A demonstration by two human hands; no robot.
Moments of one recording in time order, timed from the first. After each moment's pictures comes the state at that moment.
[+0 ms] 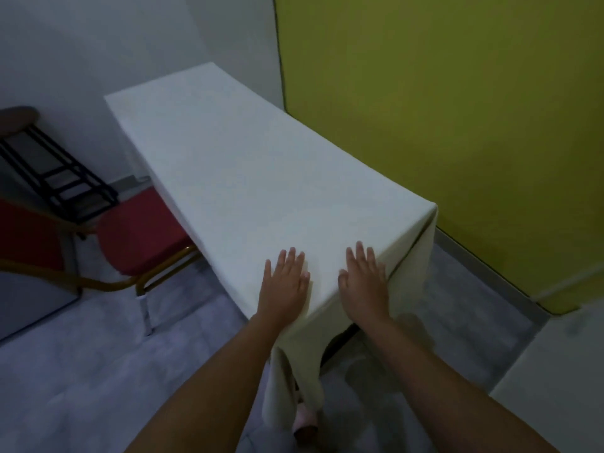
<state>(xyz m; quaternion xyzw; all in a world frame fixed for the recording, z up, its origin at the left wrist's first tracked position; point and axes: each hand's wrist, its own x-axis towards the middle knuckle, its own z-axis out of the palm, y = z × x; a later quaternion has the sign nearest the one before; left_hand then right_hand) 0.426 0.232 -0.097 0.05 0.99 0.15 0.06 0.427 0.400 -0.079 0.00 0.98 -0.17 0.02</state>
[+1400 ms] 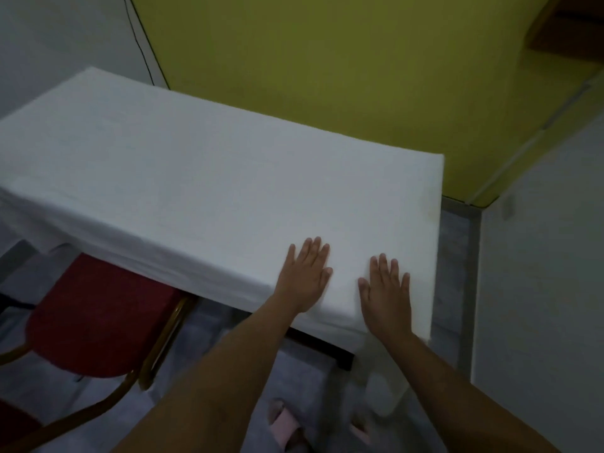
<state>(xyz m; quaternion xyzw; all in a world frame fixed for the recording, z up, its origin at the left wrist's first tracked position) 0.294 0.055 -0.116 0.42 0.90 0.06 0.11 0.422 0.186 -0.112 0.31 0.94 -0.09 0.04</state>
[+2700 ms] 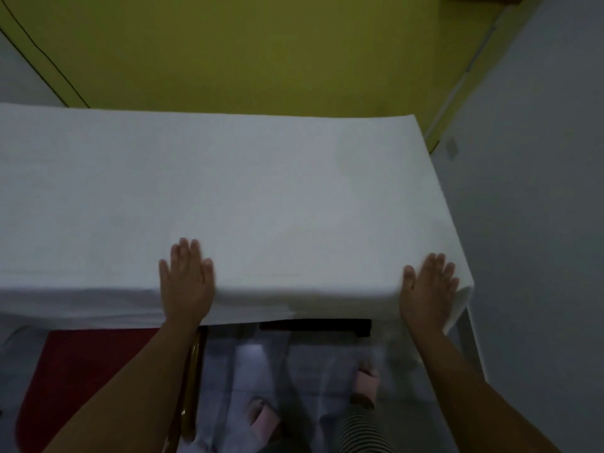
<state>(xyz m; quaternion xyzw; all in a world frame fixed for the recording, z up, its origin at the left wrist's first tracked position) 0.105 -0.151 -0.127 0.29 0.95 0.11 0.06 0.421 0.106 -0.122 0.63 0.76 -0.12 -0.06</state>
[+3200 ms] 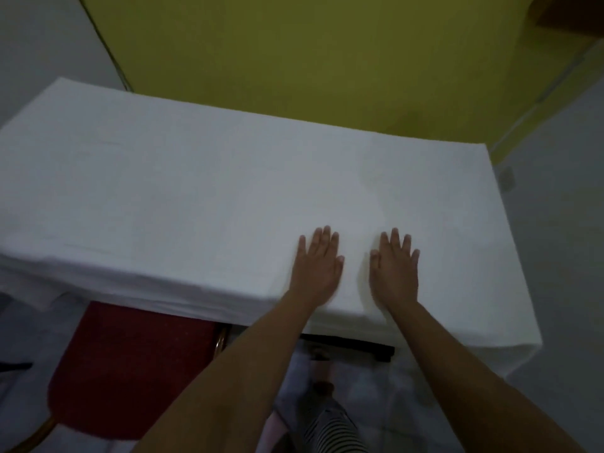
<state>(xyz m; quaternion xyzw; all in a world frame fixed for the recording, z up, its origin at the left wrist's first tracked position) 0.148 -0.034 -0.104 0.48 0.86 0.10 0.15 0.258 0.091 -0.103 0.43 0.90 -0.10 0.00</state>
